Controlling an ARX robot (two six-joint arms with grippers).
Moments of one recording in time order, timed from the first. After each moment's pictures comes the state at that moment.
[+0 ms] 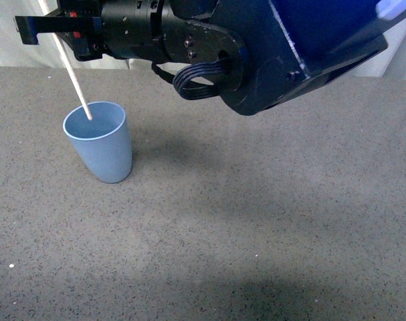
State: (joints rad) left arm 0.00 0.00 0.02 0.00 0.00 0.00; right arm 0.62 2.28 1.38 0.82 -0.58 0.24
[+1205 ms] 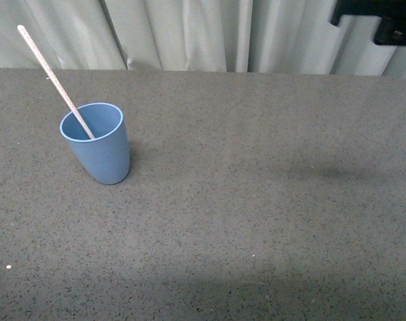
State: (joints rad) left arm 0.00 0.00 0.02 0.00 0.00 0.00; right arm 0.38 1.68 0.50 1.17 0.39 0.01
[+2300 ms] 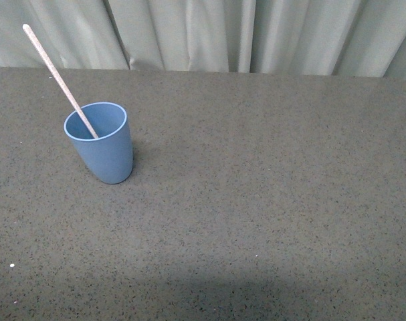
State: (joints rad) left arm 0.00 0.00 0.02 0.00 0.00 0.00; right arm 0.00 0.71 0.01 0.69 0.00 0.00
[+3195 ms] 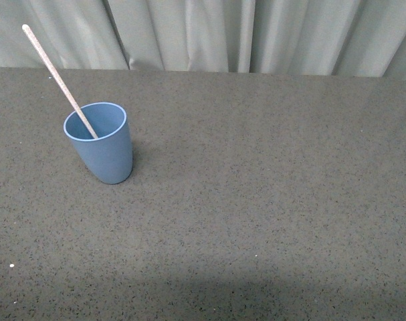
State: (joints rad) left arm 0.00 0.00 0.02 0.00 0.00 0.00; right arm 0.00 0.26 0.00 0.26 0.00 0.00
